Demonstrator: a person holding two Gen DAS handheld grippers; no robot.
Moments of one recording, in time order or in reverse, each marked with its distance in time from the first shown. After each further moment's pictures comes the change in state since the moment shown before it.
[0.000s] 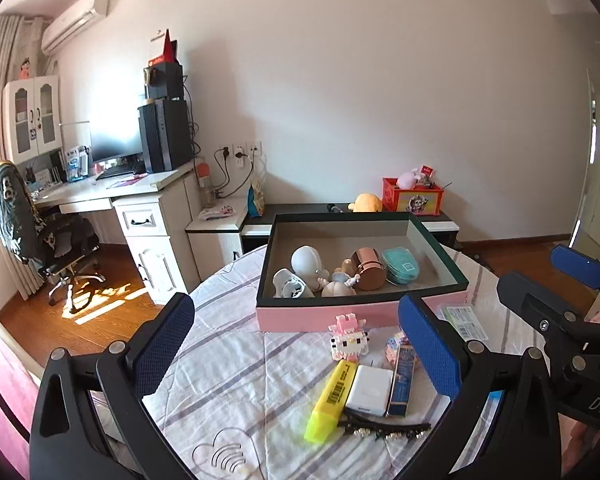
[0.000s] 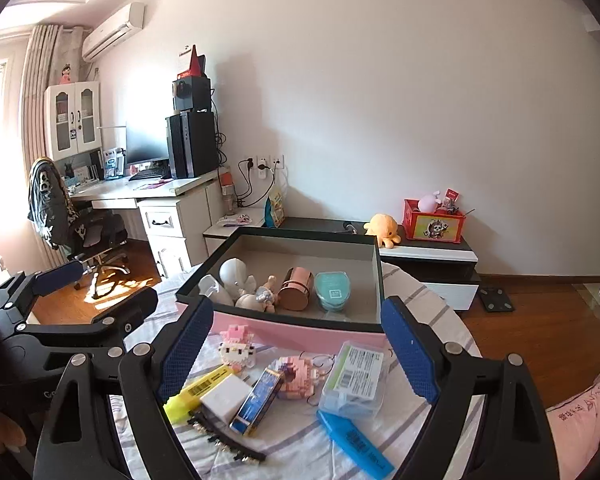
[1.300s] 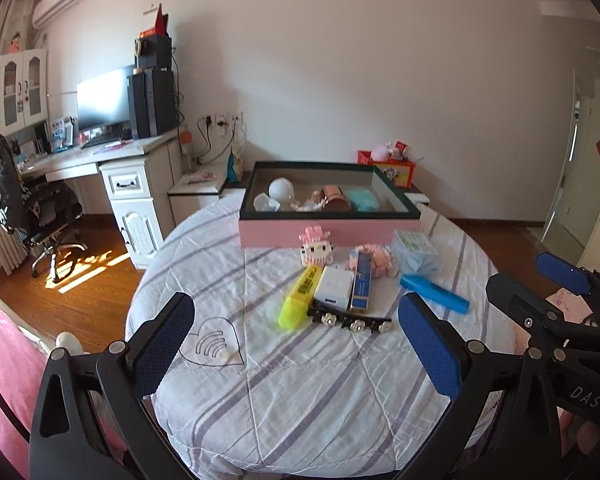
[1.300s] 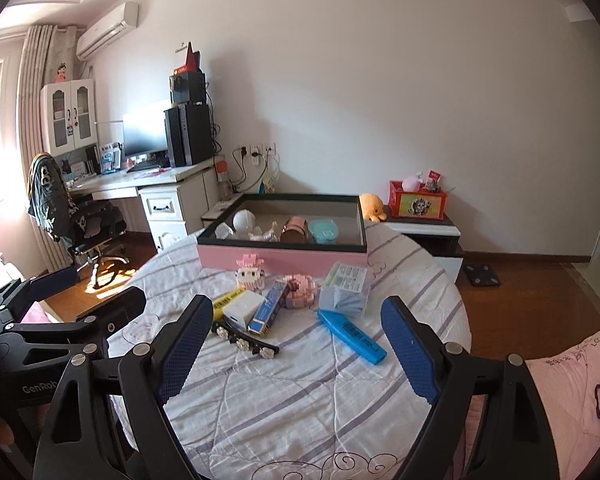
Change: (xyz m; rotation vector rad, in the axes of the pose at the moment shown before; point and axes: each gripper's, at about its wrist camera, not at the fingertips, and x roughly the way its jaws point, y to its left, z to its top) left arm -0.048 0.000 -0.070 -0.025 0.126 -0.108; right arm -0.066 0.008 -0.075 0.029 0.059 -0.041
